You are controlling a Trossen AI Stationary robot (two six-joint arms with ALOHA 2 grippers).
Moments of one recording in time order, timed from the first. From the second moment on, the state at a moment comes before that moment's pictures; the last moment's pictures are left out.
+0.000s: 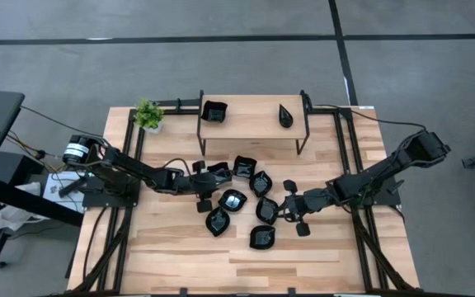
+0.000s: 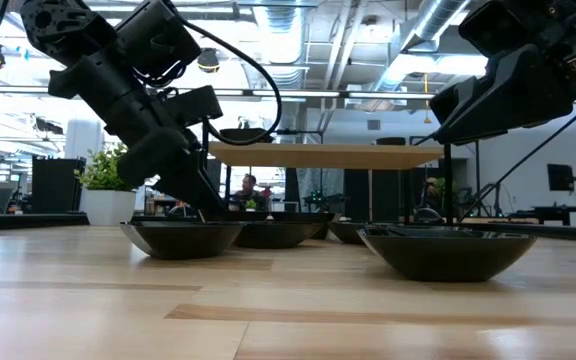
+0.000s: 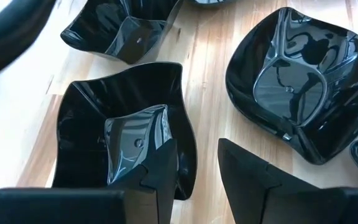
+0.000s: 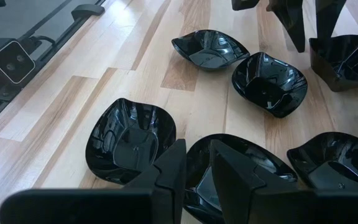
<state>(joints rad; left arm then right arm) -0.15 1.72 0.58 0.18 -0.35 -0.02 0.39 1.22 0.40 0.32 0.13 0.13</state>
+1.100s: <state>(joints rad) -0.15 1.72 0.58 0.15 -0.34 -0.03 0.39 1.22 0.40 0.32 0.13 0.13</state>
